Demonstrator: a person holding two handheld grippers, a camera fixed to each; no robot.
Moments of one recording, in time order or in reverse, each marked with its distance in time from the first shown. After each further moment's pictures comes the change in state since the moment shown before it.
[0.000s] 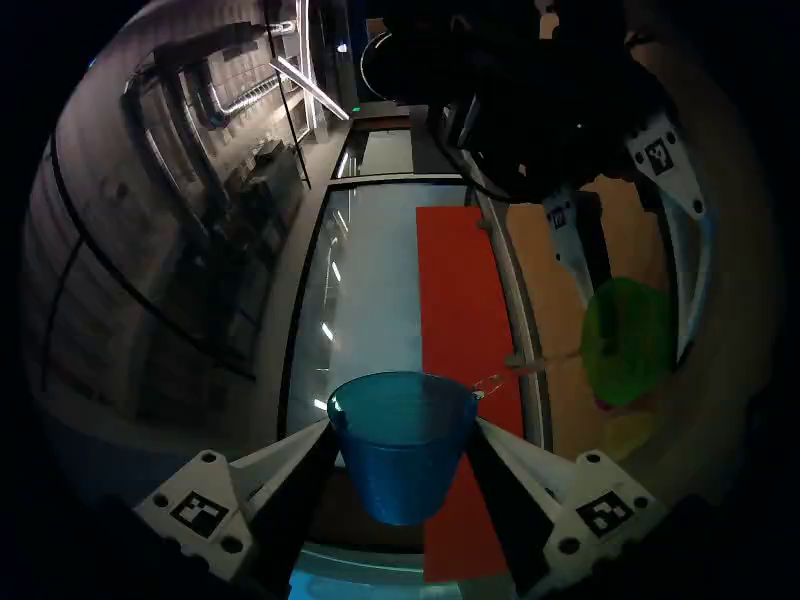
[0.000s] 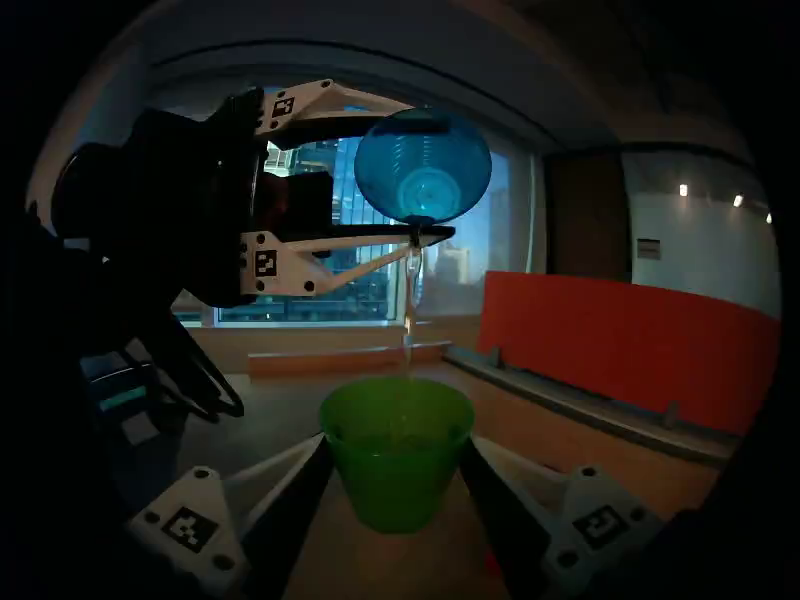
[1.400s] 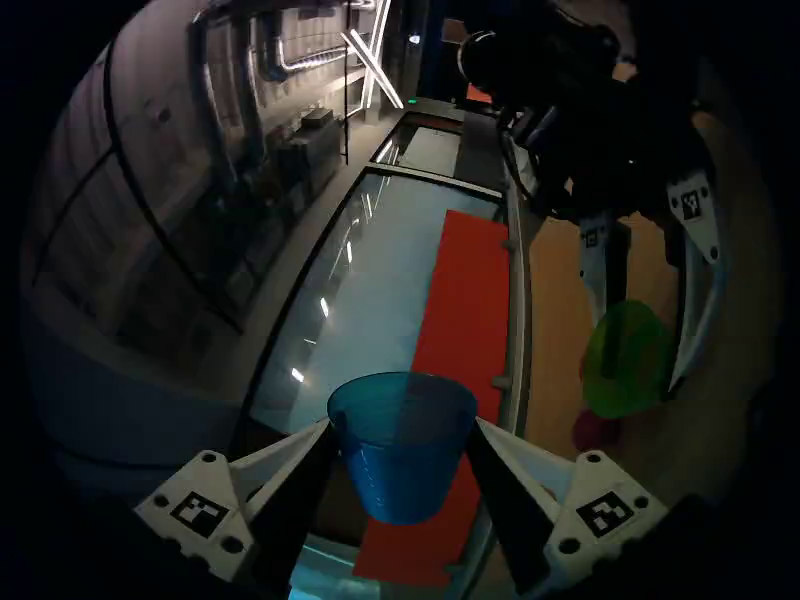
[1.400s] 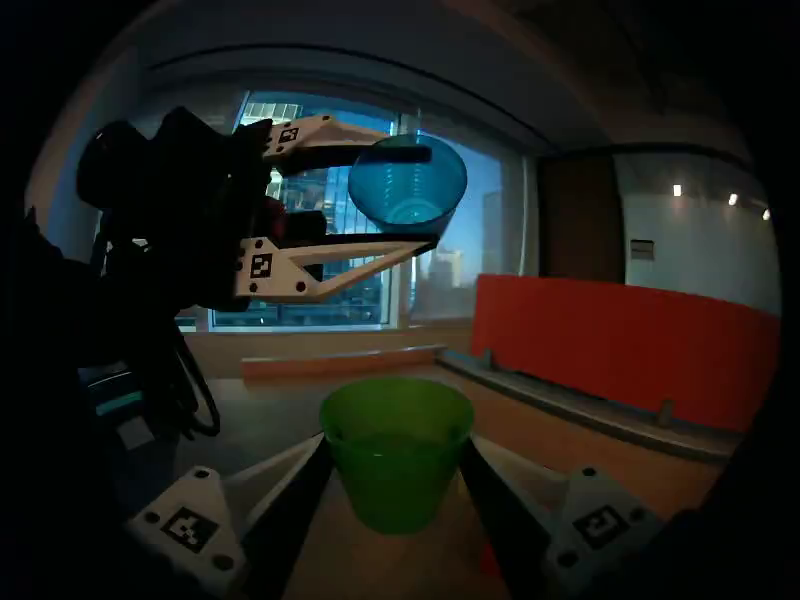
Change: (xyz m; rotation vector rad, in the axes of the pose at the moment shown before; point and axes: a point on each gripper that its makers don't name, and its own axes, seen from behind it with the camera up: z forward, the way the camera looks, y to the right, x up) left arm -0.025 0.002 0.005 0.018 -0.017 -0.315; right arm 0.006 0.004 -0.003 -0.025 0.017 0.007
